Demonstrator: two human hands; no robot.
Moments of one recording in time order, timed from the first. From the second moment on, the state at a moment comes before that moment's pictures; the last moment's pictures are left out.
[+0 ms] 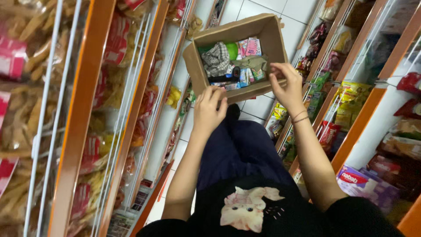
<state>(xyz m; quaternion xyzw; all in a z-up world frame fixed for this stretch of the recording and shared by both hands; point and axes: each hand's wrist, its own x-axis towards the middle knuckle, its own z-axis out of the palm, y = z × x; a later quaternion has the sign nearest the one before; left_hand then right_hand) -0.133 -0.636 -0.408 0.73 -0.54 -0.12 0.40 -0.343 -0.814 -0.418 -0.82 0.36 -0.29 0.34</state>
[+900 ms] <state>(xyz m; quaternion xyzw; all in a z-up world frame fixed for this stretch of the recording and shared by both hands) -0.162 -1.031 -0.984 0.44 -0.89 0.05 -0.05 -0.326 -0.925 -0.773 -0.56 0.59 -0.30 0.49</state>
